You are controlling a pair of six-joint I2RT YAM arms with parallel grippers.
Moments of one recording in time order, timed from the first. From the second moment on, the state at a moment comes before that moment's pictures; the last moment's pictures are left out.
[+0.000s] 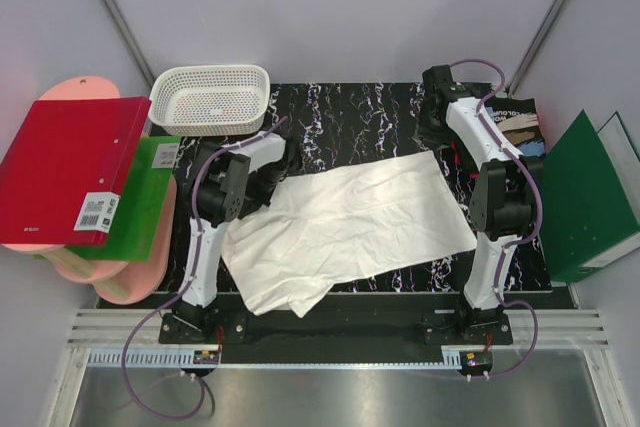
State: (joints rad) left arm -0.41 2.27 1.63 -1.33 -0.41 -0.25; right arm 0.16 2.00 1.79 -0.90 0.22 0.40
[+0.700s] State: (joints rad) left arm -0.43 2.52 2.03 -1.47 -0.64 -0.26; right arm 0.16 2.00 1.79 -0.90 0.23 0.40
